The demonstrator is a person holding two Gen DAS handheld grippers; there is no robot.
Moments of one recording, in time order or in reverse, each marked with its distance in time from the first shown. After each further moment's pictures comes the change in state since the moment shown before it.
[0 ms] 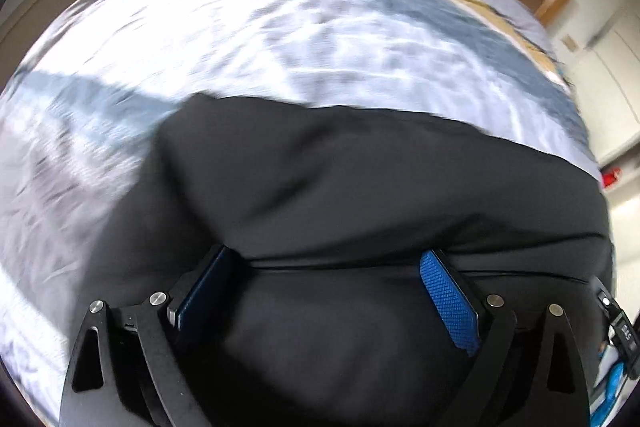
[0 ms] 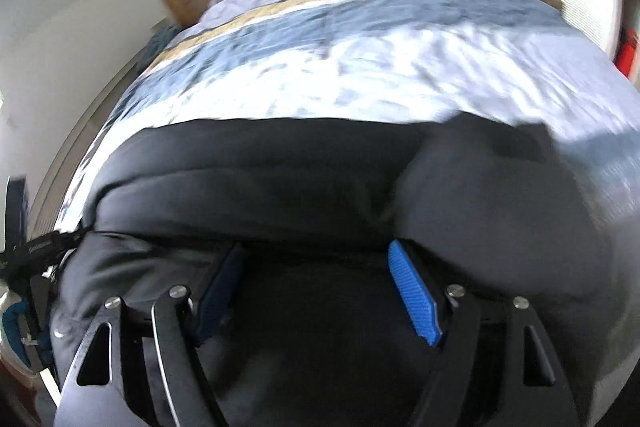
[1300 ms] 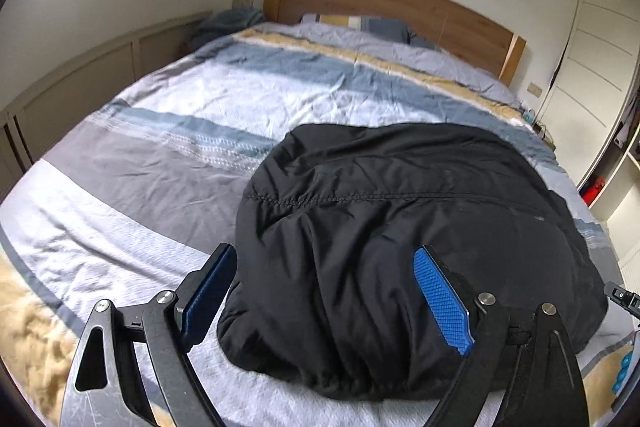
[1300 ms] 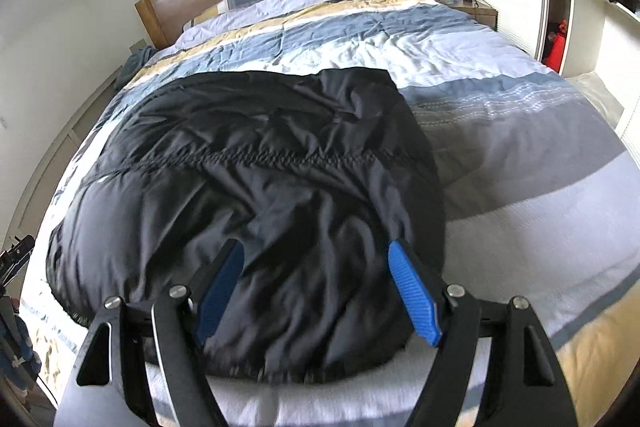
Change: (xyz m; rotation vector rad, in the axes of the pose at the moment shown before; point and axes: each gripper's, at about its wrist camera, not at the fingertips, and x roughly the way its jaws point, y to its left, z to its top) left arm -0.179 0.051 -0.191 0.082 -0.438 -0.008; right arm -0.174 -0.003 -0.146 0.008 -0.113 -0.119
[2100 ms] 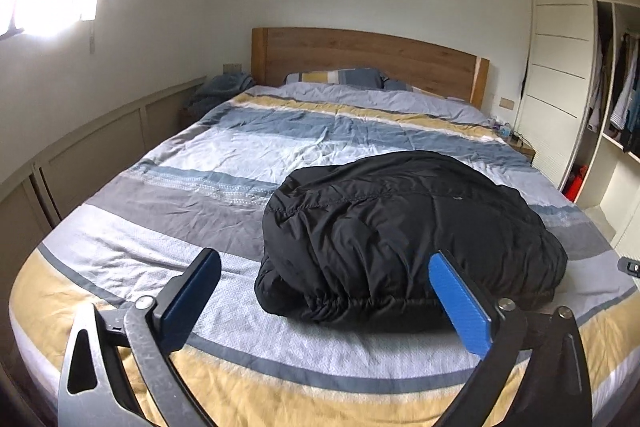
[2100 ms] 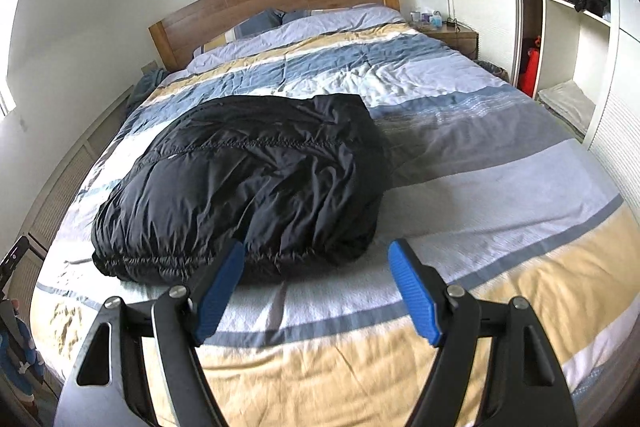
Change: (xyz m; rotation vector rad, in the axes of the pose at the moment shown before) left arm -0.154 -0.023 -0.057 0.137 -0.199 0.010; right arm -0.149 -0.007 -0.065 -0.001 -0.093 -0.013
